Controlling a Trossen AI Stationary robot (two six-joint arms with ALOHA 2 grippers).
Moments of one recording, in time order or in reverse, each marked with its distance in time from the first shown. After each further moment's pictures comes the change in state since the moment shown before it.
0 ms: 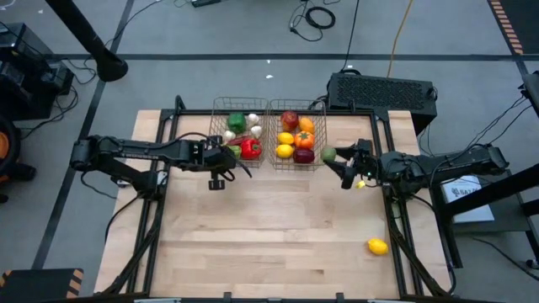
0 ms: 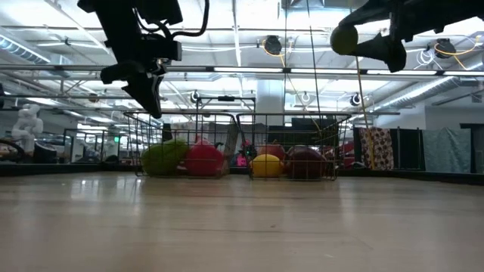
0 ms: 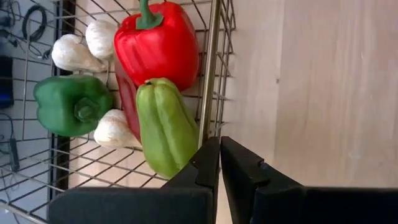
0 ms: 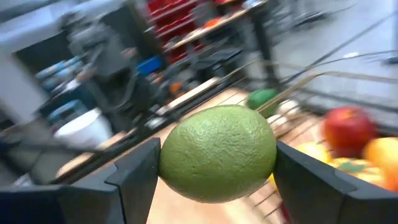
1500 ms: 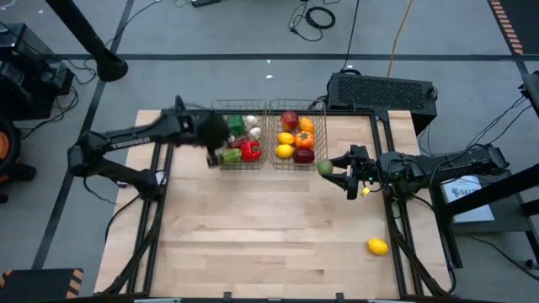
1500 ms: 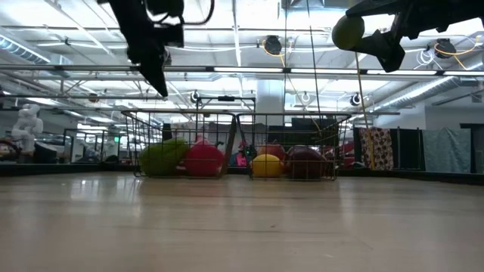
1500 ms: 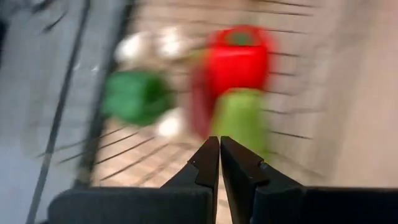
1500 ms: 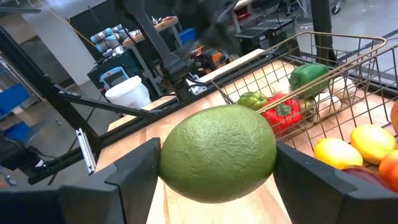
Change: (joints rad) left arm 0.270 -0.041 0.181 -0.126 0.129 0.040; right arm 0.000 -0.003 0.000 -0.030 -0.248 -0.017
